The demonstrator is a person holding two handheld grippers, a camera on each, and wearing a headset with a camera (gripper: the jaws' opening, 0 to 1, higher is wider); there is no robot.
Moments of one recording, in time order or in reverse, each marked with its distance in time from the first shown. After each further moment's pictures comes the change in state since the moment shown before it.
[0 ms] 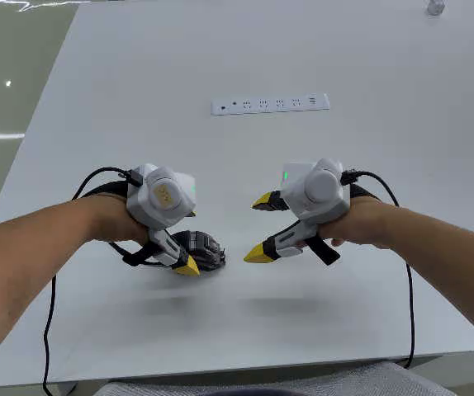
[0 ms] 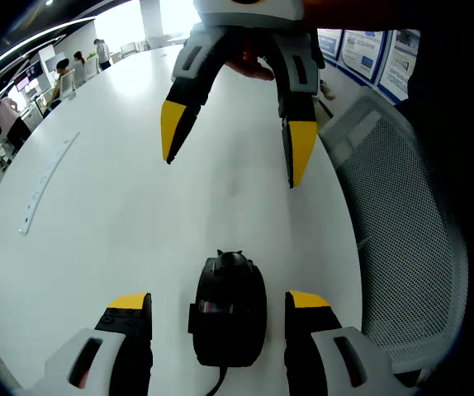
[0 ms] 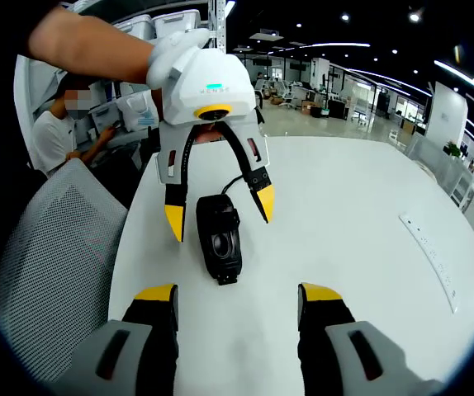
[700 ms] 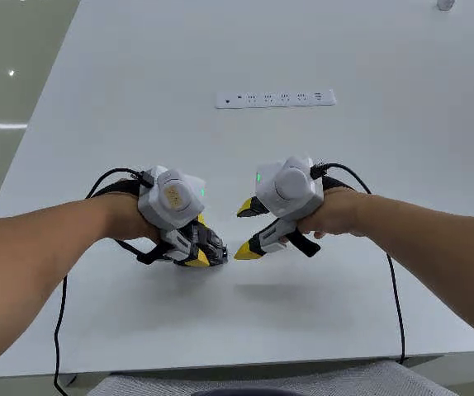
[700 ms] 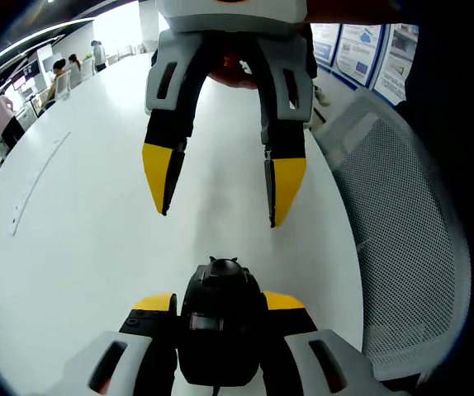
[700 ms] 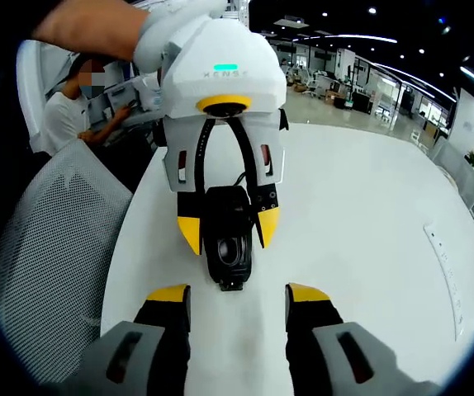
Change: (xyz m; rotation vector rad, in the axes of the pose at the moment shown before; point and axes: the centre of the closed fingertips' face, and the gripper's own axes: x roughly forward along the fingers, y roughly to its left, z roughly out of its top) left arm 0.015 -0.009 0.001 0.001 -0.038 -0.040; right arm 0.032 0.007 0.000 -0.074 0.088 0.094
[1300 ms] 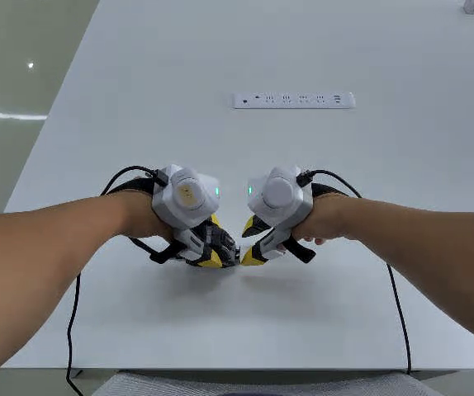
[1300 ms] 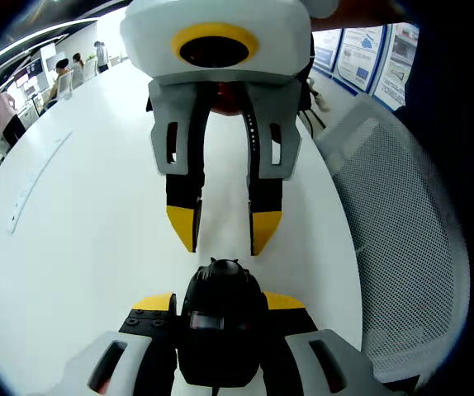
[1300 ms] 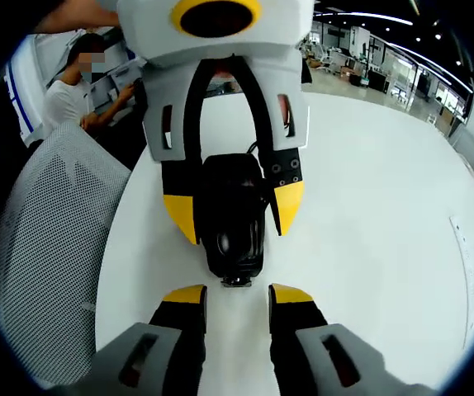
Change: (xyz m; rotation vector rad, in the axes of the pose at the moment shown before) left arm -0.002 0.003 -0.001 -0.021 -0.029 -0.008; right arm 0.036 0.006 -0.021 0.006 0.140 0.084
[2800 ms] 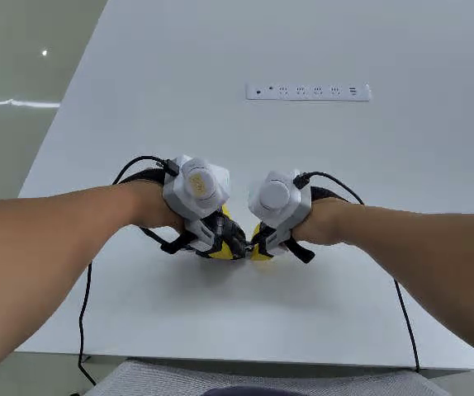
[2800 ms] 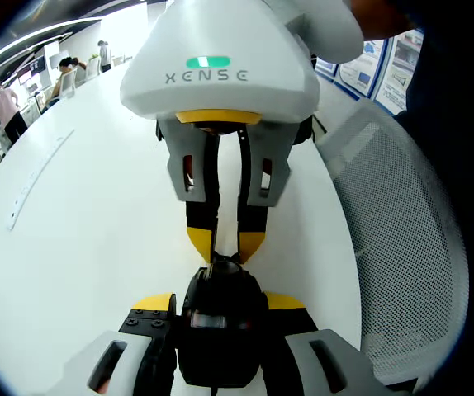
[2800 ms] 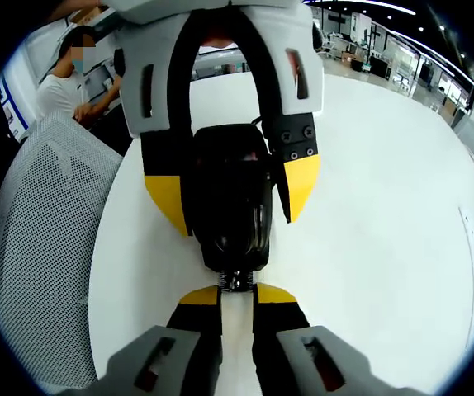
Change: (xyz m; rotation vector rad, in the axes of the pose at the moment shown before) left arm -0.001 0.001 0.002 -0.019 -0.015 -0.003; right arm 0.015 -0.002 -0.014 0.013 0.081 0.005
